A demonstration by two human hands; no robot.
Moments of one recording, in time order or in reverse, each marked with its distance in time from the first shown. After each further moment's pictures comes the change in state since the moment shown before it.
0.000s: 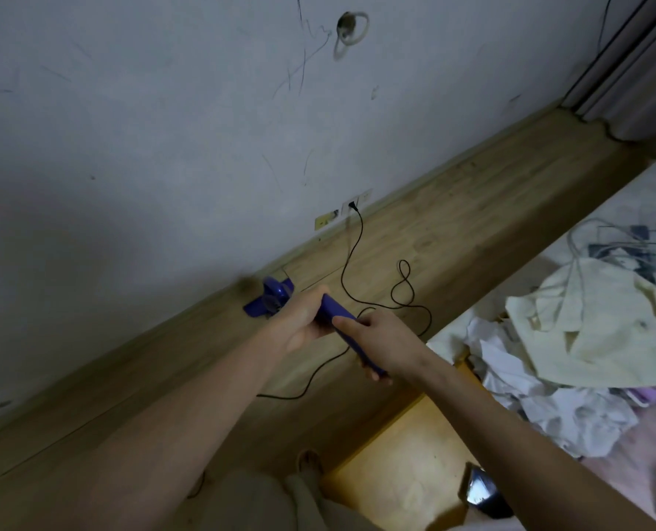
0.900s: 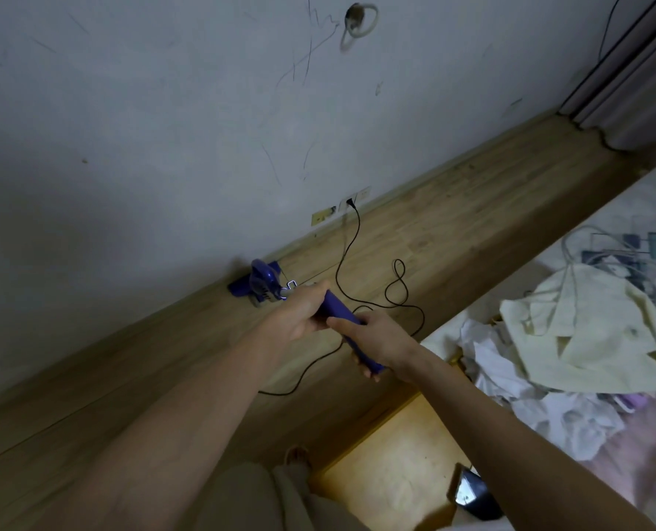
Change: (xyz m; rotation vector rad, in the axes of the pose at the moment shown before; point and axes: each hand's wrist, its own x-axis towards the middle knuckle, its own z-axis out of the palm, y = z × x) left_hand 0.016 0.003 0.001 0.140 -0.002 0.028; right_hand 0.026 0.010 0.005 0.056 -0.049 0.072
